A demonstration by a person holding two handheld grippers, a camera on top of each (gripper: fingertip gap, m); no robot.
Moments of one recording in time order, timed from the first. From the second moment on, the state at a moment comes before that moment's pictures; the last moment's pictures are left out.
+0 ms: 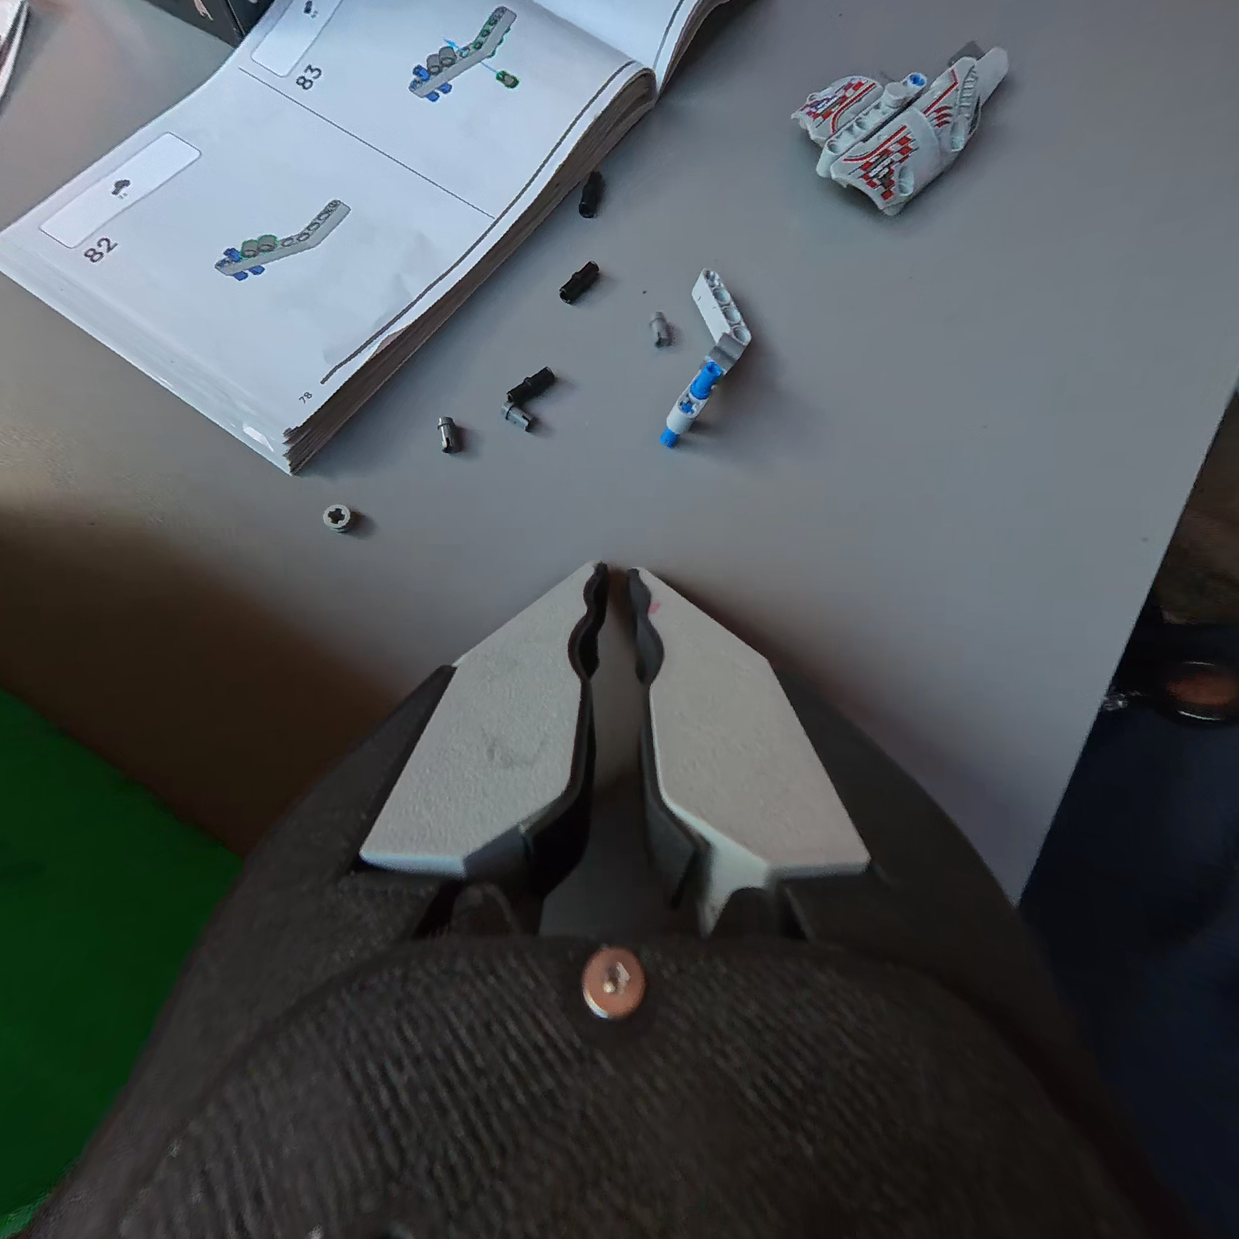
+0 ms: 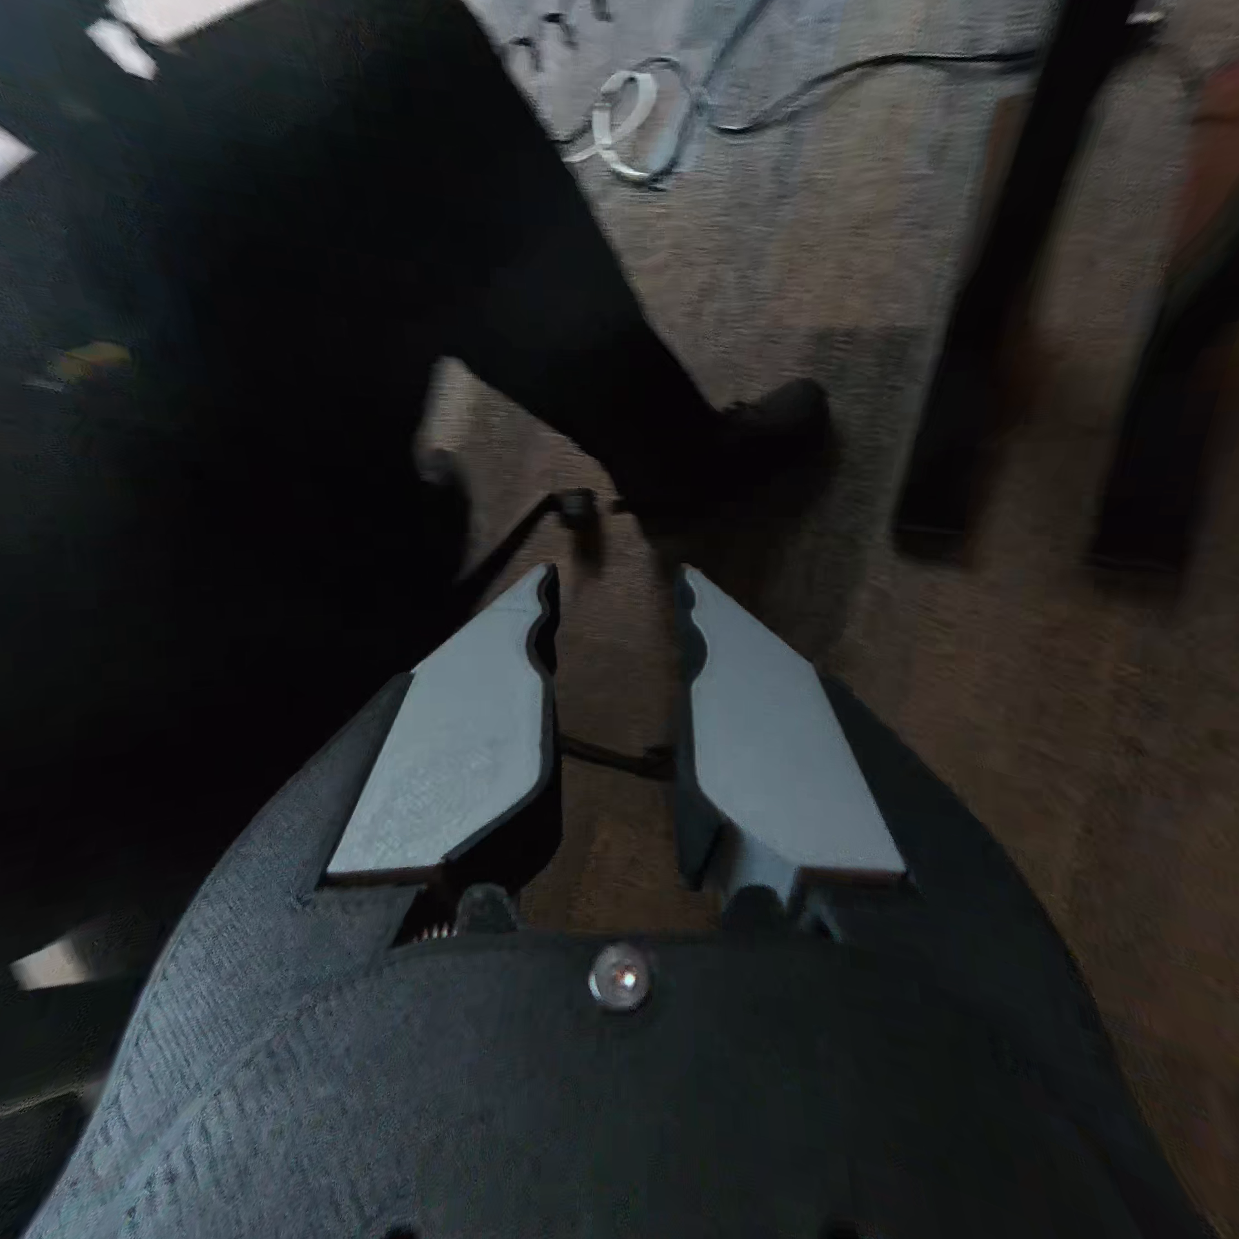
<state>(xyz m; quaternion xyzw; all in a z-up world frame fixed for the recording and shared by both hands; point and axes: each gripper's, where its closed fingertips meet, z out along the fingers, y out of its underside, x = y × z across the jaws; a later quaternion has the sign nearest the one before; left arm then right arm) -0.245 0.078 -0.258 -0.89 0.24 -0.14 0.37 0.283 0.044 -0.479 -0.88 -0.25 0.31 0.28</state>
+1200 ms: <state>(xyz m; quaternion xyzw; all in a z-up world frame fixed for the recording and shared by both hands) -0.249 0.103 -0.258 -0.90 0.21 -0.09 0.38 0.188 0.028 -0.891 -0.94 -0.20 0.25 0.11</state>
